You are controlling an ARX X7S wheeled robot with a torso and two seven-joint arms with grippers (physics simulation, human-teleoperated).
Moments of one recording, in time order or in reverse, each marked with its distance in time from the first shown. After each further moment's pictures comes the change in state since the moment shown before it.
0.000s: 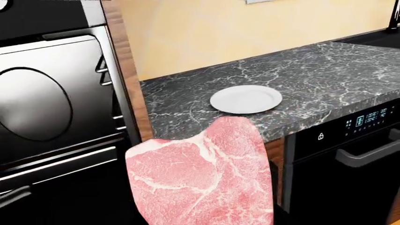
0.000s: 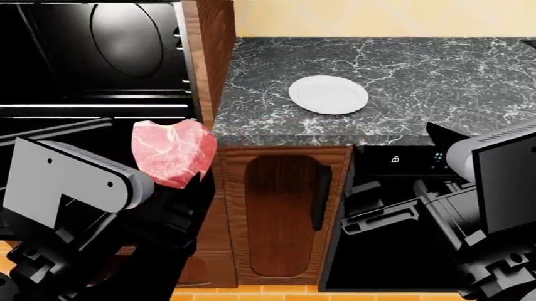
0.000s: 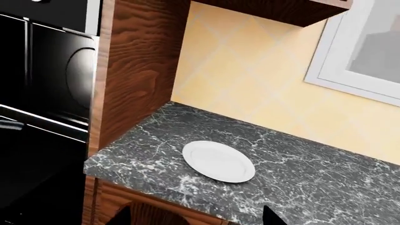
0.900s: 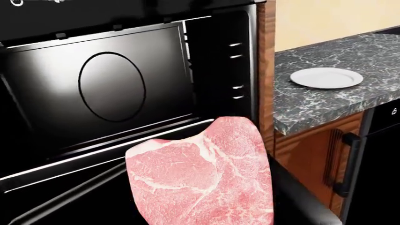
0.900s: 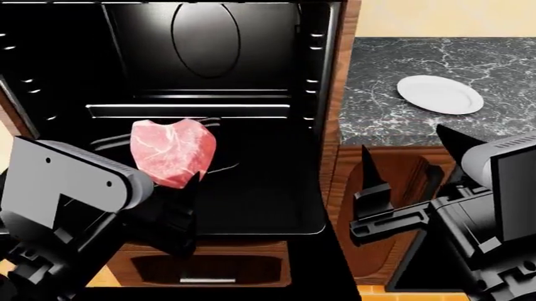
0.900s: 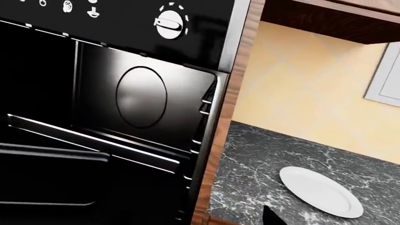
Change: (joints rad) left arm -0.005 0.002 -0.007 0.005 -0.014 -0.007 -0.014; right arm -0.058 0.034 0.051 -0.028 -0.025 -0.027 -0.030
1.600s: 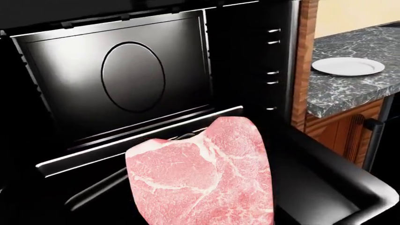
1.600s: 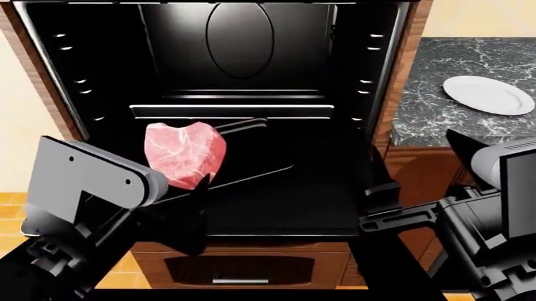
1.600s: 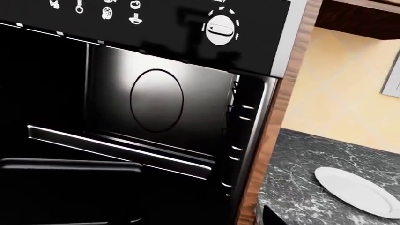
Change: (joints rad) left arm 0.000 0.057 0.022 -0.038 0.032 -0.025 0.024; right arm -0.100 0.012 0.062 0.004 -0.081 -0.016 -0.057
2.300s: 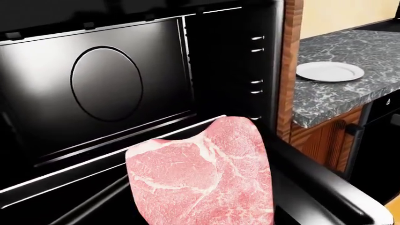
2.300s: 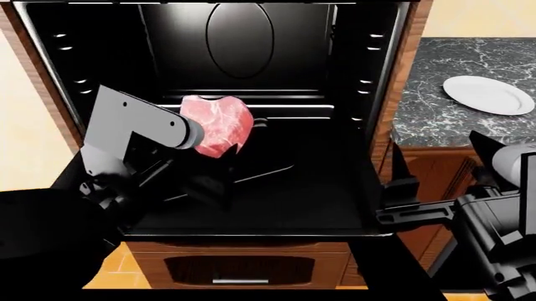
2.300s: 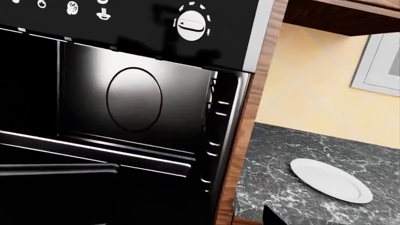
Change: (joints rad) left arm -0.183 0.213 0.067 -0.261 0.039 -0.131 0.140; right arm -0.071 0.034 0.055 0.001 -0.046 -0.020 0.005
